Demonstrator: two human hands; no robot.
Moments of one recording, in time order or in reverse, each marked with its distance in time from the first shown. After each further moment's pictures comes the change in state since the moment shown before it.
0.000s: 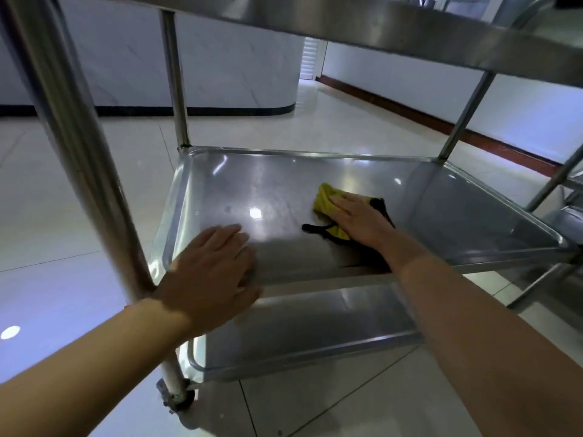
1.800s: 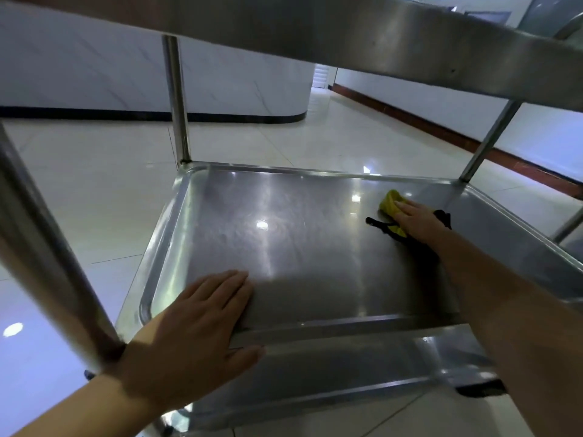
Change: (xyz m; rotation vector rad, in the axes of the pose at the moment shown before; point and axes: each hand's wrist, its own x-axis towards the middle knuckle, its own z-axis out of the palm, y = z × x) left_hand 0.014 -0.004 0.021 -0.073 -0.117 -0.043; right_hand 0.086 0.115 -0.052 -0.121 0.024 0.341
